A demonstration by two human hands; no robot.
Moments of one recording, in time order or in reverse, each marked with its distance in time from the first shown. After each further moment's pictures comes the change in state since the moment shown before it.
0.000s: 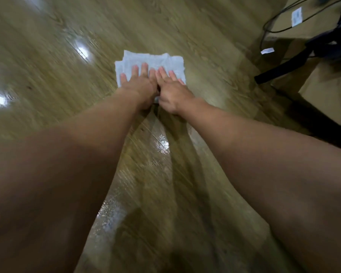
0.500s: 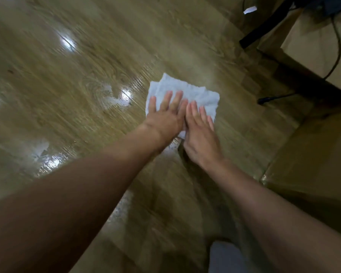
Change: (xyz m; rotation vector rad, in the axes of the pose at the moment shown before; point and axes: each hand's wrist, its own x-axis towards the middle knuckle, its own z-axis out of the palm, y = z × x) left_hand -0.110 0.079 0.068 0.226 -0.044 0.365; right_hand -0.190 0.023 0.089 0.155 0.190 0.248
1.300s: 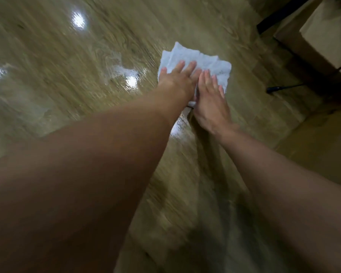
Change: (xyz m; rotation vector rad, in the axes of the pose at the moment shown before) left_hand 0.024 0.003 -0.013 -0.101 -0.021 -0.102; right_hand 0.024 0.013 -0.009 -0.040 0.005 -0.047
